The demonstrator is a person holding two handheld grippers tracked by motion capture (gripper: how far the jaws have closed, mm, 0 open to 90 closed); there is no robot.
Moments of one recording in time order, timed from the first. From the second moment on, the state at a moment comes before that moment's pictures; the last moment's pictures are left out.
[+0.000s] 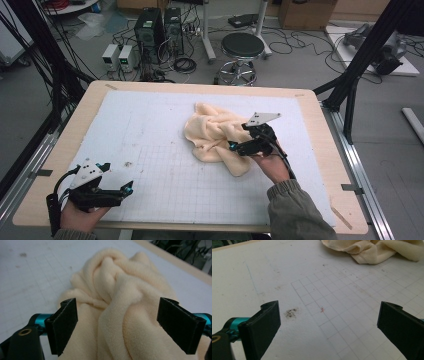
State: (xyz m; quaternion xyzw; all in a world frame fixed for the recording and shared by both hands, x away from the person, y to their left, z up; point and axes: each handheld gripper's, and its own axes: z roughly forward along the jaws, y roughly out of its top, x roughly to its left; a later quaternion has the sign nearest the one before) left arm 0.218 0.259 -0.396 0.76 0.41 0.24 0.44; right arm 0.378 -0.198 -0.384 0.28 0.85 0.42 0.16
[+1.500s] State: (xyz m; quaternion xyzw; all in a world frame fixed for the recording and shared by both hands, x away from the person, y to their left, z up) left arm 0.261 0.189 -0.390 0.79 0.34 0.19 0.48; right arm 0.360 -0.202 -0.378 0.24 0.87 0.41 0.13
